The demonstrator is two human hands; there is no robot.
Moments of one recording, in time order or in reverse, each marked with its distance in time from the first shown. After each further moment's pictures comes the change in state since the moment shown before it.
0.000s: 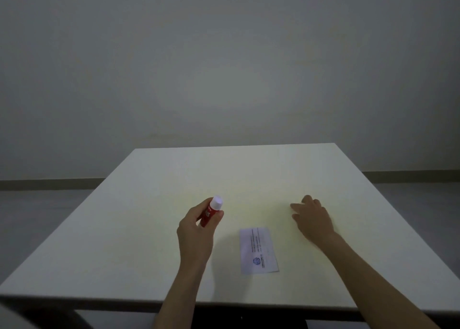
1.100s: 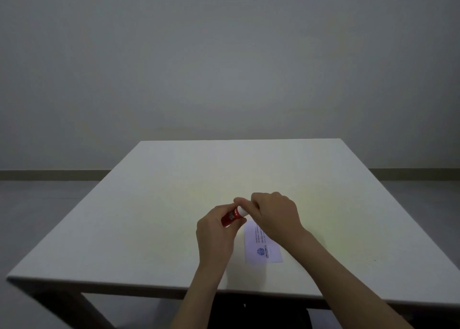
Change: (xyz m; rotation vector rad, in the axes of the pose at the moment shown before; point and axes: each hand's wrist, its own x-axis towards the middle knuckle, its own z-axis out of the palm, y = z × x) left_hand -0.018 -0.008 0.014 0.354 -0.073 0.172; right_hand -0.055 -0.113 -0.060 0.279 0.124 -0.294
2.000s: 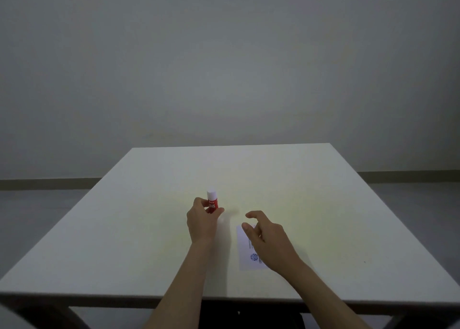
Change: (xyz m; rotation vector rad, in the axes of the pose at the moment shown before) left_hand 0.064 -0.054 0.030 -0.010 0.034 -0.330; right_hand -0.038 0.018 0.032 0.428 -0.049 0.106
